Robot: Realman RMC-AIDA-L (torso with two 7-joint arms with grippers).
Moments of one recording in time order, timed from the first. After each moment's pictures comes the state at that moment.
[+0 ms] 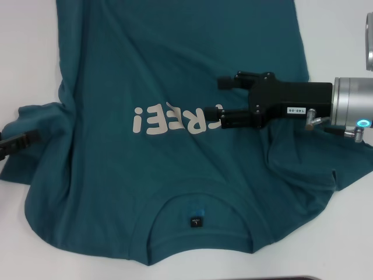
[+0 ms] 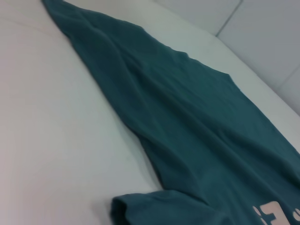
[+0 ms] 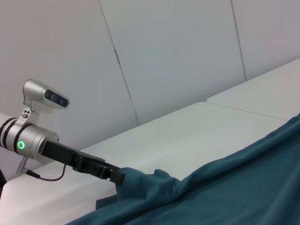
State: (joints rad) left arm -0.25 -1.98 -2.55 -0.59 -1.19 1.38 -1.66; right arm 0.54 2.09 2.22 0.53 -1.80 1.46 -1.82
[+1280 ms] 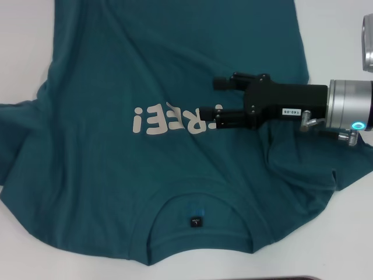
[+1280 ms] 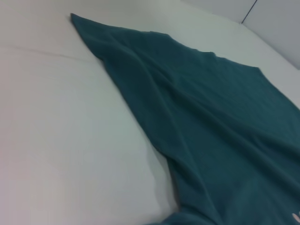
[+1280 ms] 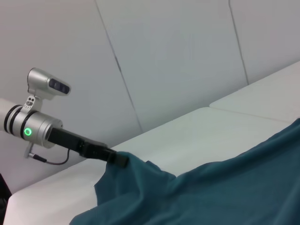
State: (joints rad) left arm -0.26 -1.95 -2.56 -0.78 -1.09 1.40 -1.79; right arm 0.54 2.09 2.21 0.50 -1.77 1.46 -1.82
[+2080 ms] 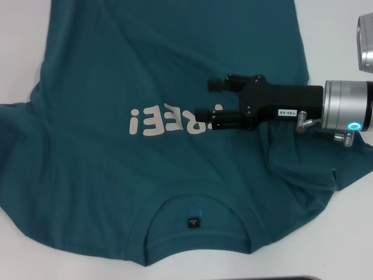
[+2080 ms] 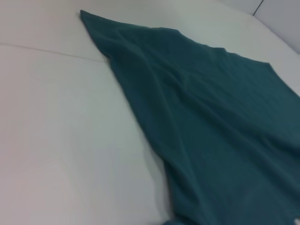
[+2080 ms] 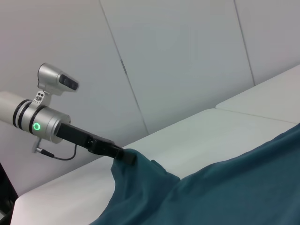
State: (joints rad) left arm -0.29 -1.95 -2.59 -0.85 -1.00 1.42 -1.88; right arm 0.55 2.09 2.19 0.48 -1.74 1.46 -1.82
